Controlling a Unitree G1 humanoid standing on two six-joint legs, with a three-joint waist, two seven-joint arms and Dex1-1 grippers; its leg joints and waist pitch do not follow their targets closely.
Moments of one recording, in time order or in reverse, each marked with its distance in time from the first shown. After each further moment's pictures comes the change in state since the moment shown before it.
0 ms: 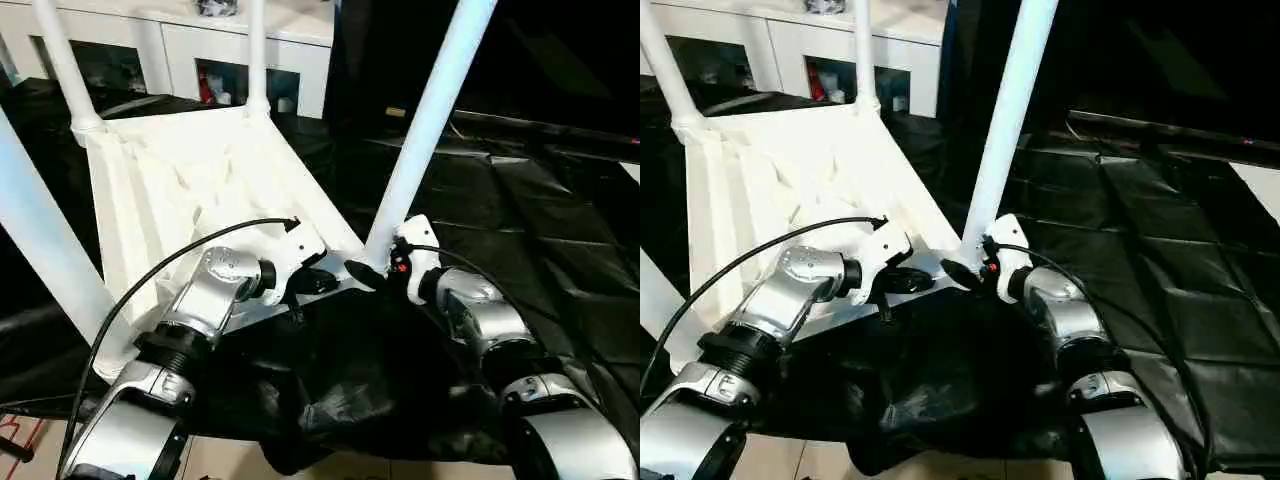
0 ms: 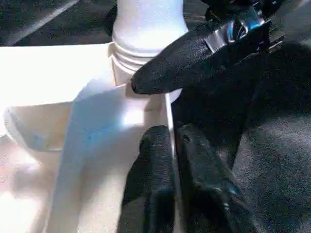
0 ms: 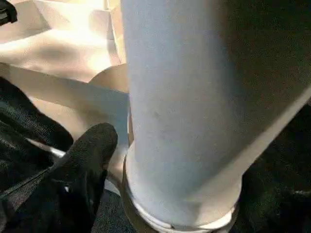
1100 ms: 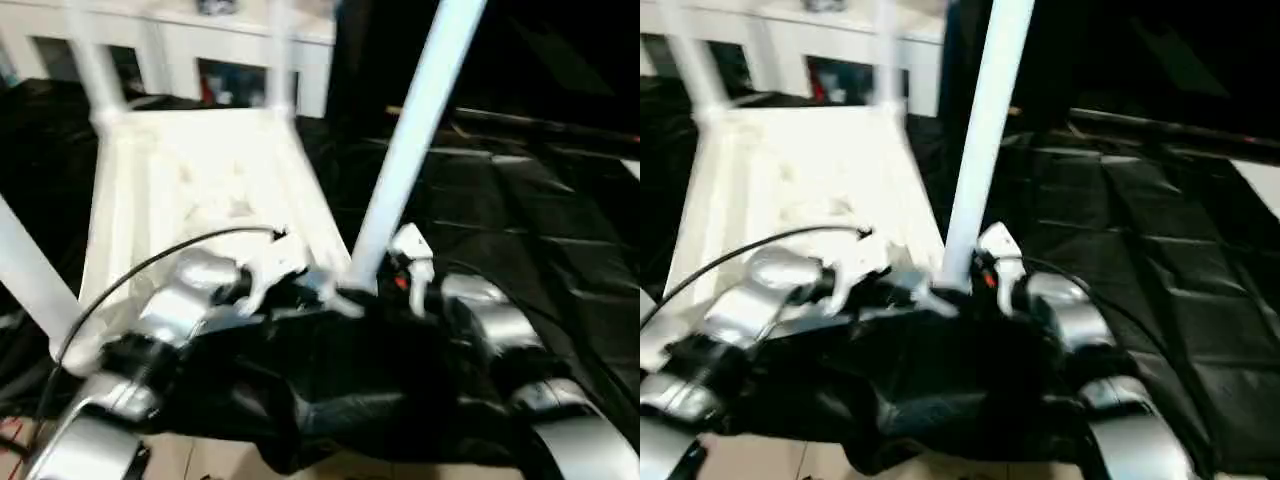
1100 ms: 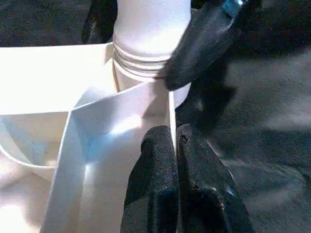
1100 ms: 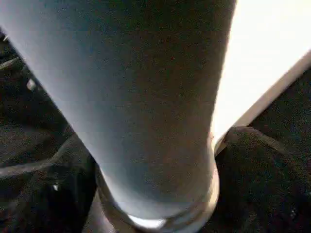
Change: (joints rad) left arm 0.093 0.156 -0.038 -0.144 -0.049 -0.070 -0.226; right arm 0.065 -0.071 0.083 -0.125 0.034 0.040 0.320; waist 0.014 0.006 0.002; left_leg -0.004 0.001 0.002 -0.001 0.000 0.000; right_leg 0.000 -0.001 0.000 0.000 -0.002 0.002
